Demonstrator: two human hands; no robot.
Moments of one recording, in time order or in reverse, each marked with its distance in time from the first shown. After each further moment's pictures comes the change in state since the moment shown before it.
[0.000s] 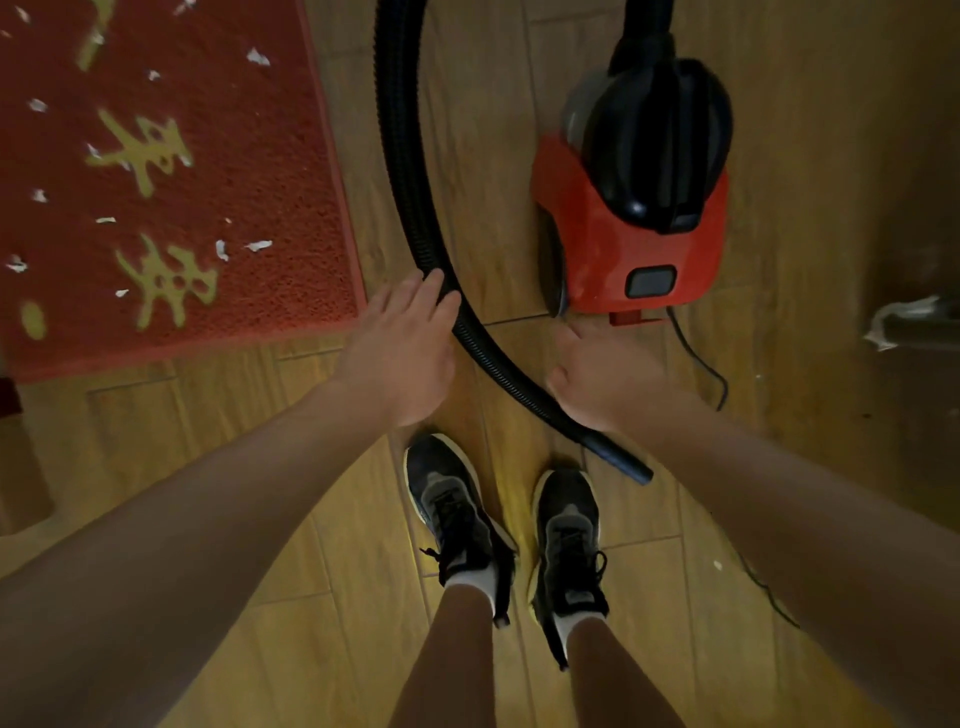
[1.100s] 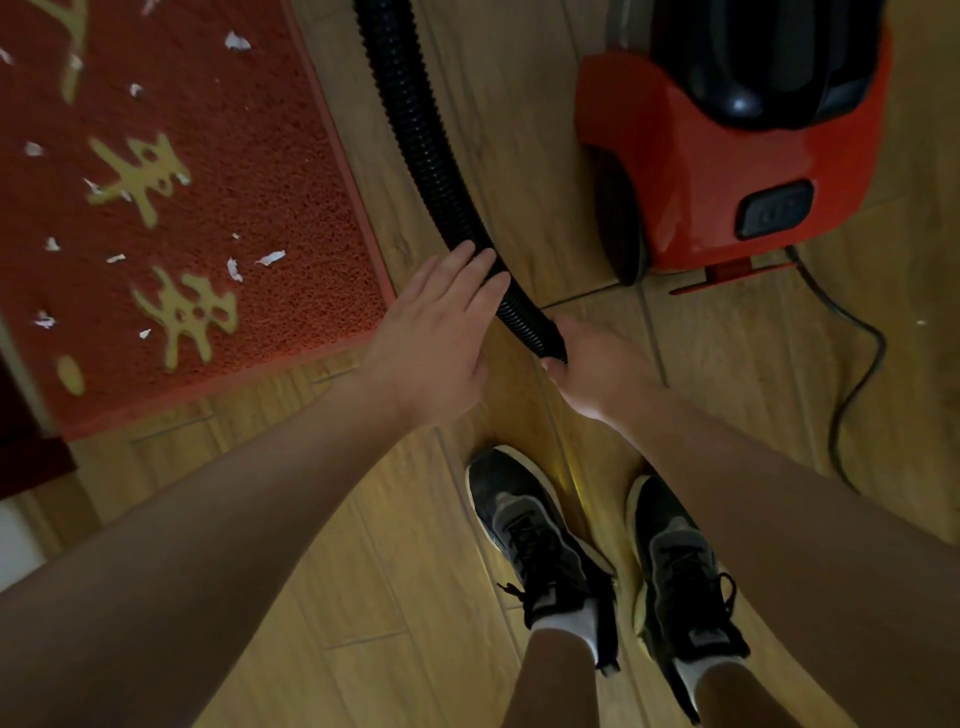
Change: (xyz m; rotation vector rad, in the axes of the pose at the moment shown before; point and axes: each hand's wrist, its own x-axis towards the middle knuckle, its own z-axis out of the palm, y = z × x) left_hand 0.035 -0.042 0.053 0.052 0.100 0.260; right_hand 0.087 -0.031 0.123 0.435 0.059 0.141
